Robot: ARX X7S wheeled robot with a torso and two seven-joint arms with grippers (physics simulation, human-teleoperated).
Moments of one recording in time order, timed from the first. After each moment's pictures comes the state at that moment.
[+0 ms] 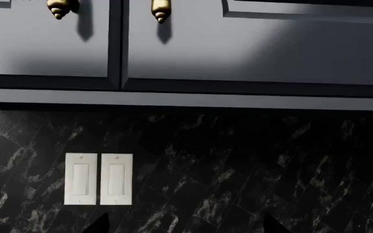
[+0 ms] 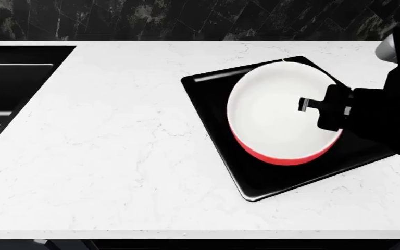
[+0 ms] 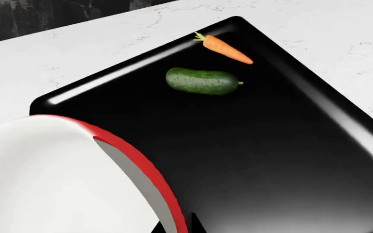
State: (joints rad) left arm -1.80 -0.69 0.57 0.28 -1.73 -0.86 -1.14; right arm 1.38 1.00 -0.83 -0.17 2.25 0.75 1.13
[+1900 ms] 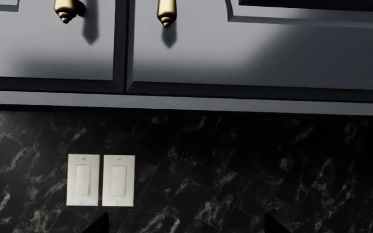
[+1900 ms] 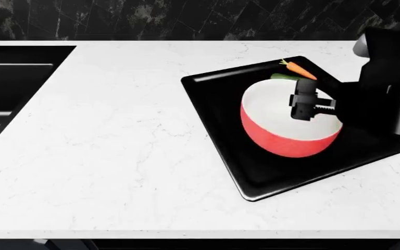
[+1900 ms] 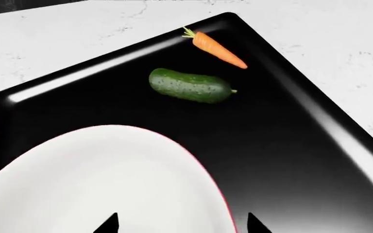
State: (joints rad) left arm -1.81 -0.70 0.57 0.28 -1.73 -0.85 -1.14; right arm 1.46 0.88 -0.91 0.05 2.11 0.87 1.05
